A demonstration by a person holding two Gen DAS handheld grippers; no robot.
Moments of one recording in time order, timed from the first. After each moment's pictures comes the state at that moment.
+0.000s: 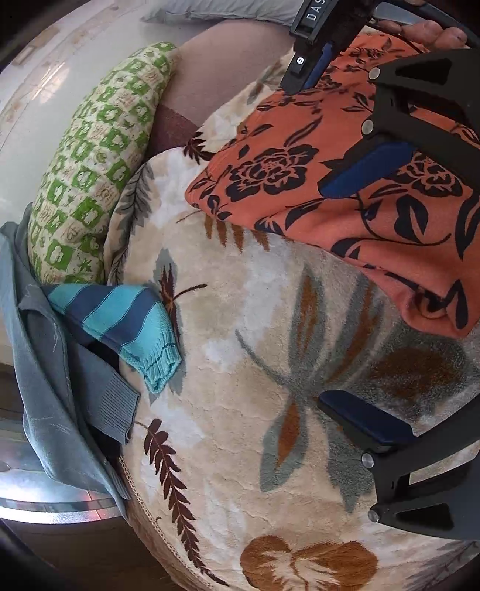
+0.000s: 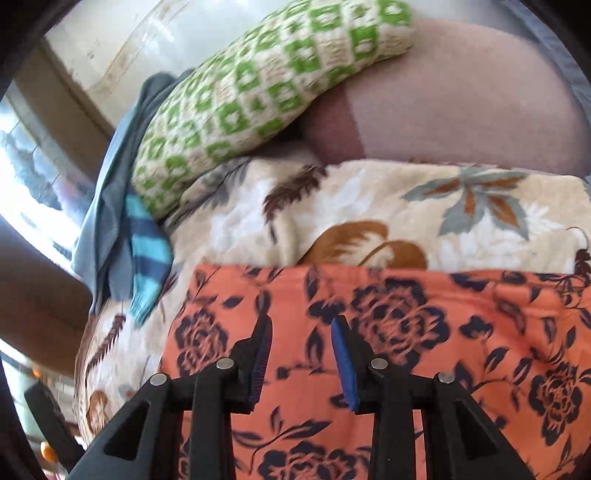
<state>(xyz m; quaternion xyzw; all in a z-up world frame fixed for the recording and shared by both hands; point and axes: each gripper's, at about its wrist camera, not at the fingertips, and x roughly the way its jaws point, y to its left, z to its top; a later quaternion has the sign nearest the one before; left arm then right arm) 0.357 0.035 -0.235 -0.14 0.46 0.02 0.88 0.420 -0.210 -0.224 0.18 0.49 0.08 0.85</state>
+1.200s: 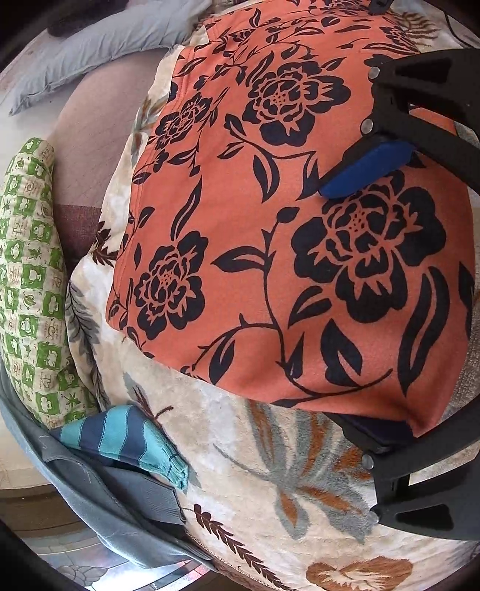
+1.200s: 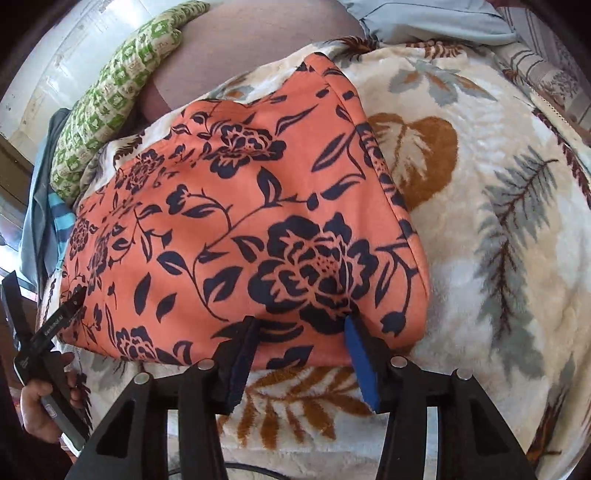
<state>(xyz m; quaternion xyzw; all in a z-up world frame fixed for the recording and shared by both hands) 0.331 -0.044 -0.258 0.04 0.47 -0.09 0.87 0.165 -0.380 -0.266 0.24 0.53 -0.12 0.80</state>
